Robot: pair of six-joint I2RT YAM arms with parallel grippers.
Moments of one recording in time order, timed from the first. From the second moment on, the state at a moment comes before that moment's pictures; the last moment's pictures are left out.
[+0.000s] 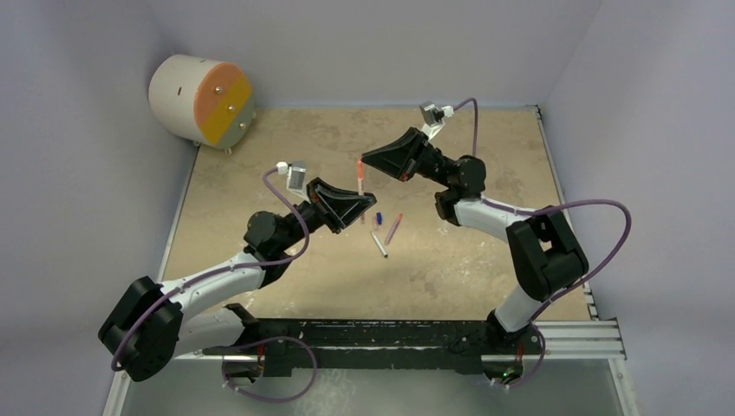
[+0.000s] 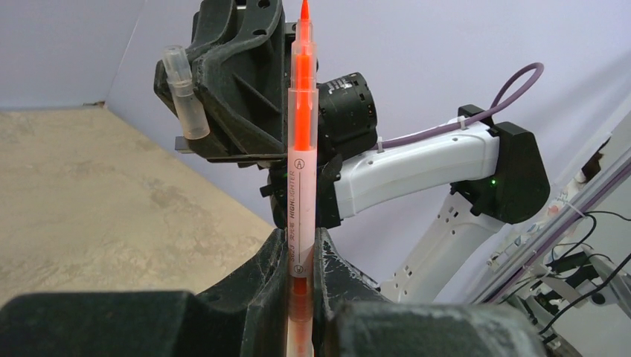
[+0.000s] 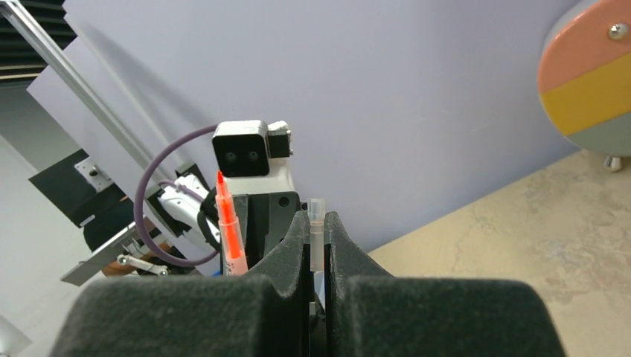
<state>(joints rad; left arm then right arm) -0.69 1.14 0.48 1.09 0.36 -0.79 0.47 1.66 0.92 1.45 -0.78 1.23</state>
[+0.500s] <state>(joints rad) -0.78 1.20 0.49 1.12 0.36 -0.69 0.47 1.65 1.00 1.45 -0.77 1.24</state>
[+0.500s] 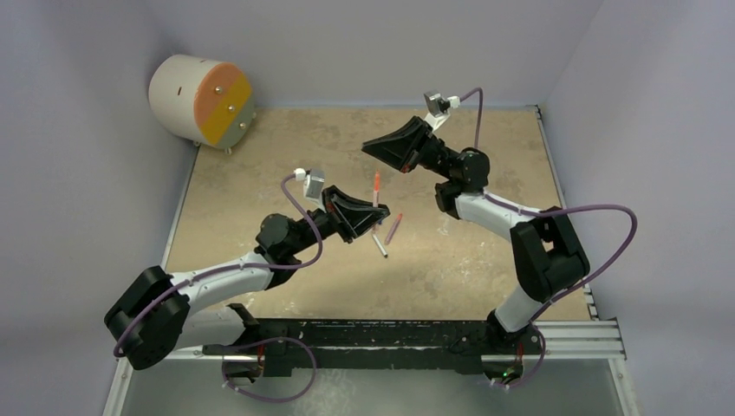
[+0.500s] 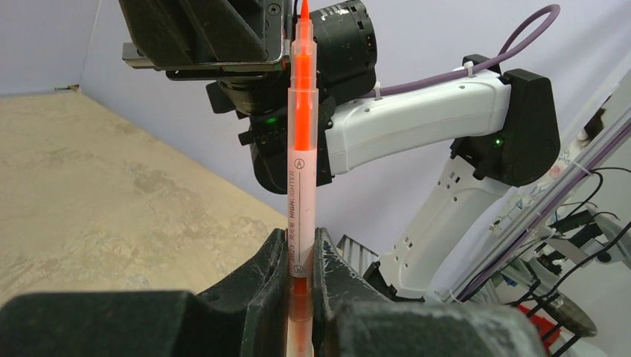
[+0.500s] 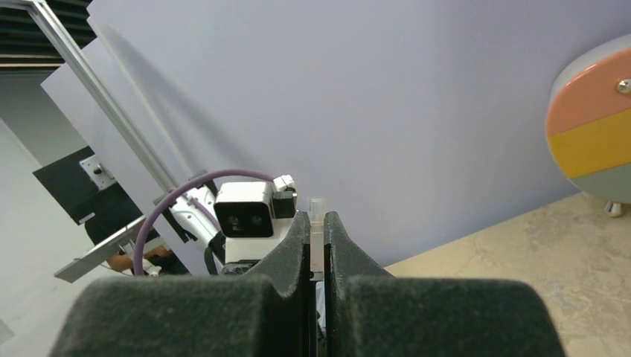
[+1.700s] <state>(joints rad) -0.80 1.20 0.53 1.12 0.27 -0.65 0.46 1.55 0.97 1.46 -0.75 1.23</state>
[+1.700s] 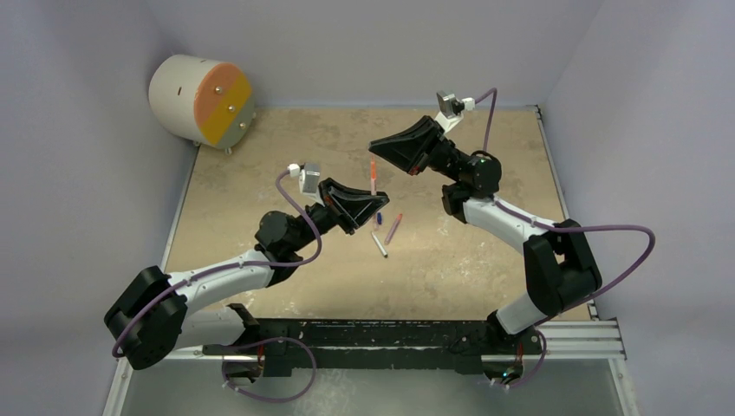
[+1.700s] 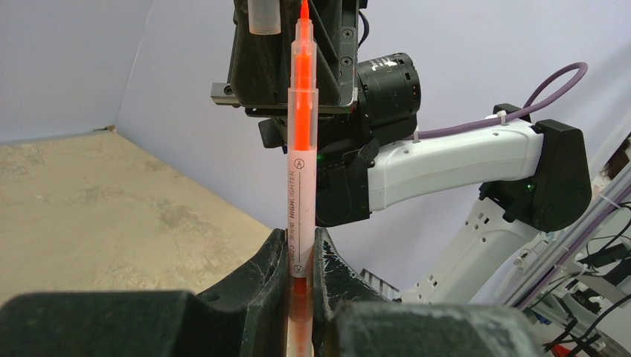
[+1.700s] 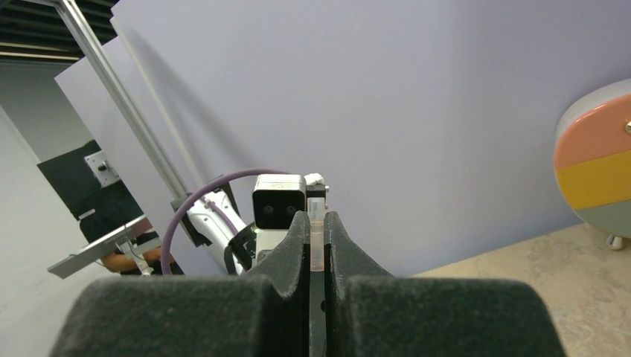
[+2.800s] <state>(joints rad) -0.80 1.20 0.55 1.06 0.29 -0.62 0.46 1.50 0.97 1.46 -0.75 1.23</state>
